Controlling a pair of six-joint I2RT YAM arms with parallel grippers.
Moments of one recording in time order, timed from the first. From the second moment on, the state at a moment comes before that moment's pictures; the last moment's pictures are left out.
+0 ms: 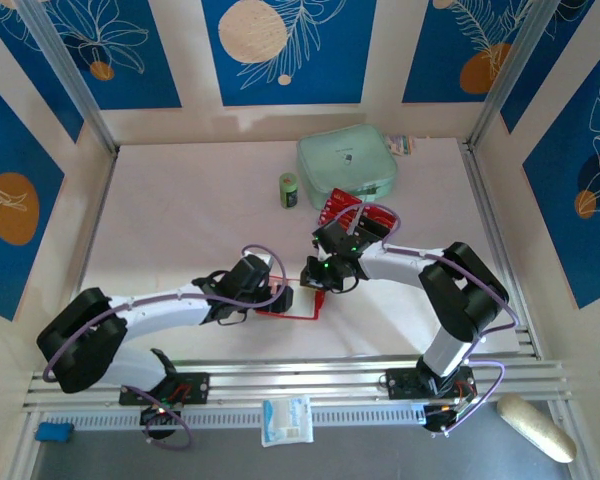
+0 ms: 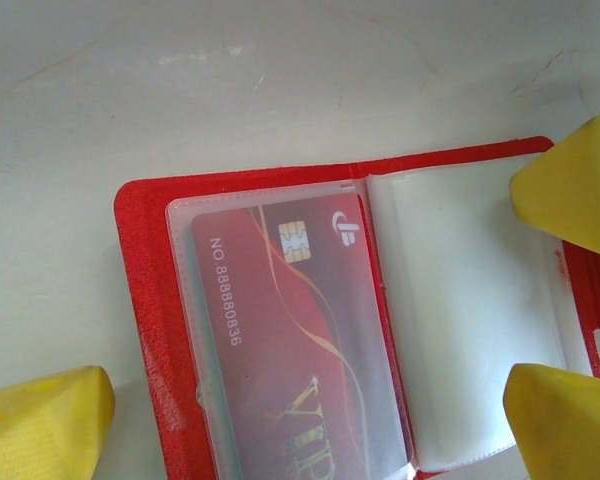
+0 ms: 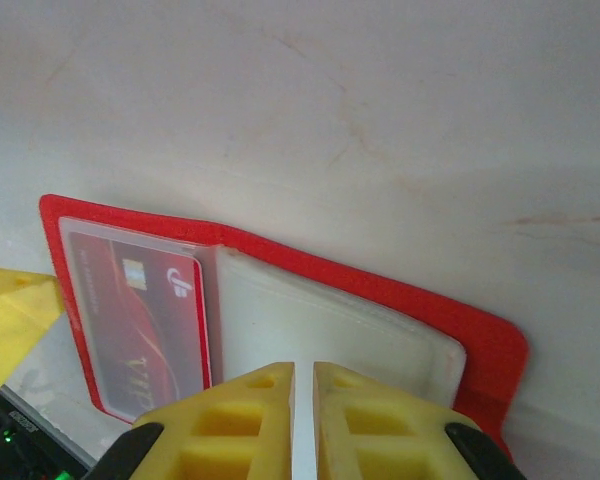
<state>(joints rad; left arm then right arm) -0.86 1.36 0.59 -0.17 -0.05 -0.63 0.69 1.67 0.89 -0.32 -0.36 0.83</state>
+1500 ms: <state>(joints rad) -0.87 1.42 0.58 -0.14 -0.09 -0.62 0.69 1.64 0.84 -0.20 -0.44 0.91</state>
